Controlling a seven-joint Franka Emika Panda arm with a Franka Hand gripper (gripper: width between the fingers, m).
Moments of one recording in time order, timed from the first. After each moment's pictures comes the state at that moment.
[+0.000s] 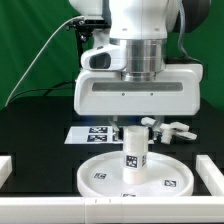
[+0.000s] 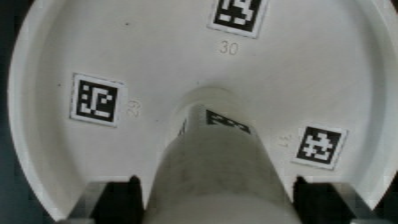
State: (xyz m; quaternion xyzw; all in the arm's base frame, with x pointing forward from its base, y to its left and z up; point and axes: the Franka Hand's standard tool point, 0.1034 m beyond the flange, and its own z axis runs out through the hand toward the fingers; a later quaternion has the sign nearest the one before) arm 0.563 0.028 0.079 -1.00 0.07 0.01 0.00
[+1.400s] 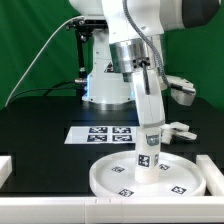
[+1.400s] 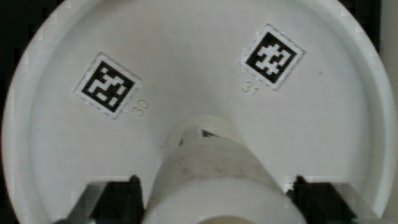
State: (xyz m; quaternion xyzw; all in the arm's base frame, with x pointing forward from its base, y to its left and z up) arm 0.562 0.046 0.077 -0.67 0.73 0.03 0.09
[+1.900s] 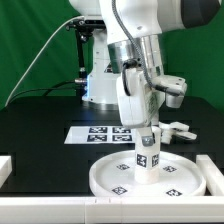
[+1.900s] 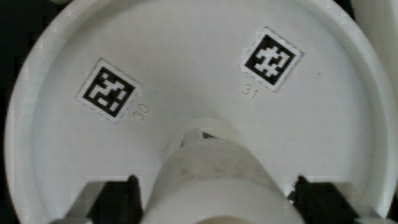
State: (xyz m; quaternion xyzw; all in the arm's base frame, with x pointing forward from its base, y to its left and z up) arm 0.564 0.045 0.077 -0.59 0.80 0.04 0.10
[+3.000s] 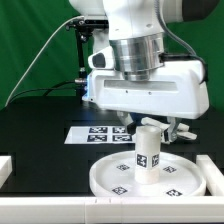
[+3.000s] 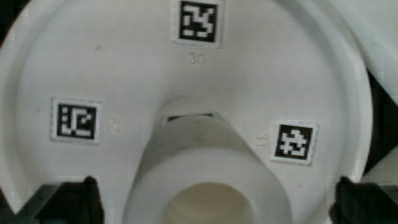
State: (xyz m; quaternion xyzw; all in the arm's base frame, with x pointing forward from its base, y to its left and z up) arm 0.565 0.042 0.080 -0.96 0.27 0.02 0.05
